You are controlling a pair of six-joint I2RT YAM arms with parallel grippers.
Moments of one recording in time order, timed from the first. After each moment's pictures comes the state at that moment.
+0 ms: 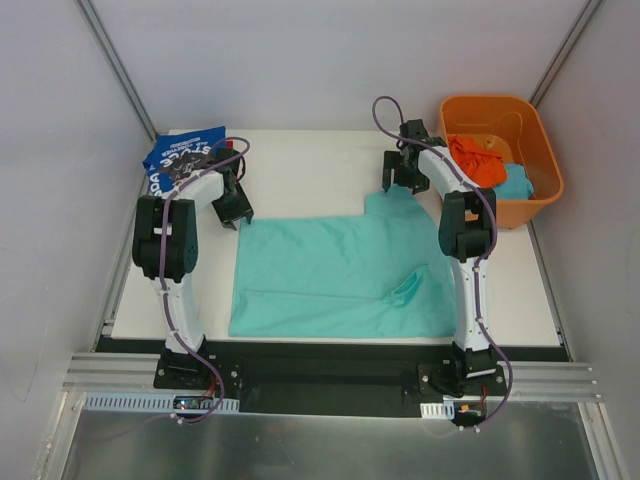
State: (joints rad) left arm -0.12 2.01 1.43 -0.69 -0.05 -0.60; right arm 0.21 2.44 2.13 -0.82 0.07 0.22
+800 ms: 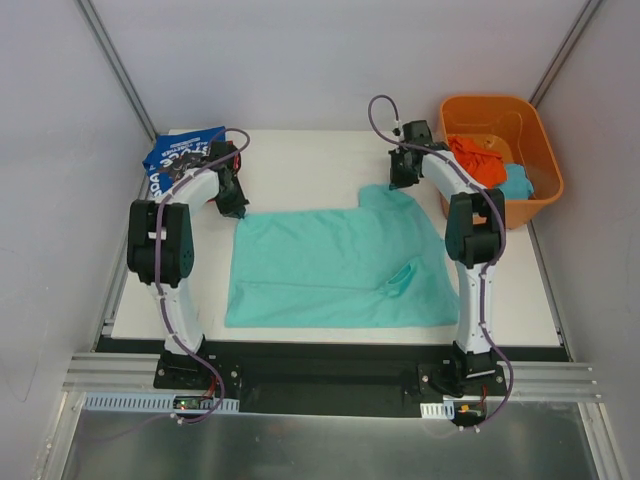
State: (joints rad) left arm -0.10 2.01 1.49 -0.66 0.01 -0.48; right arm 0.21 2.37 2.03 -0.66 -0.08 0.15
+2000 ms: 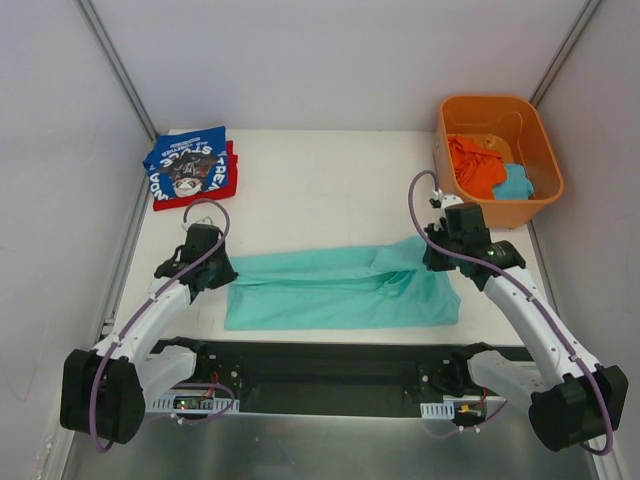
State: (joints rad) left arm -0.20 1.01 0.57 -0.52 -0.02 -0.59; right arm 0.33 1.02 0.89 -0.73 0.00 0.17
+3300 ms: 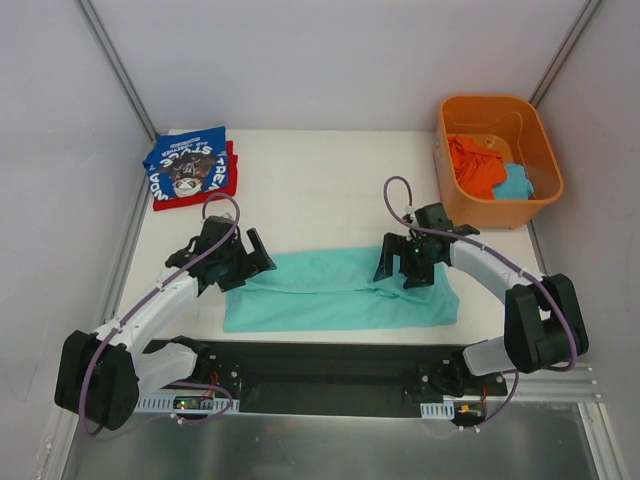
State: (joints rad) left arm -0.34 1.07 0.64 -0.52 0.12 -0.78; right arm 0.34 1.43 0.83 -0.62 -0.35 0.42
